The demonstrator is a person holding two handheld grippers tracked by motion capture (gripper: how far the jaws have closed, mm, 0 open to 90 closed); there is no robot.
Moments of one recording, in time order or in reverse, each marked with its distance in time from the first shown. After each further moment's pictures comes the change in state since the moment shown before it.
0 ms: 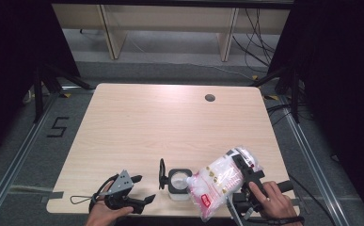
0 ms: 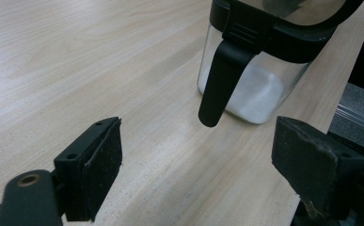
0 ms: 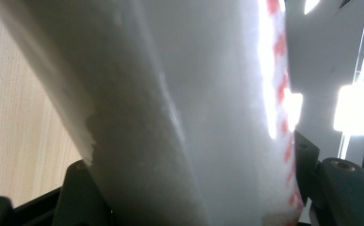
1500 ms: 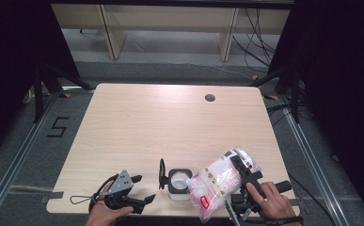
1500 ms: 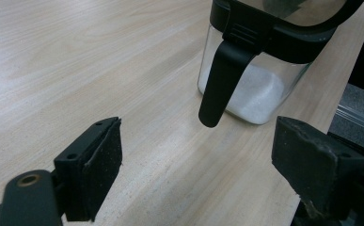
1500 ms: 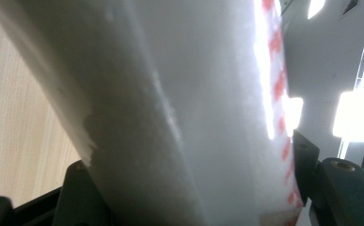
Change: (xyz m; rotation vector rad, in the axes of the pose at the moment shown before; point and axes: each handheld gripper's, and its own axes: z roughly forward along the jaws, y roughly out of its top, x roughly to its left) left arm 0.000 0.000 -0.001 0.006 0.002 0.004; right arm 0.007 0.002 0.001 0.004 0.008 0.004
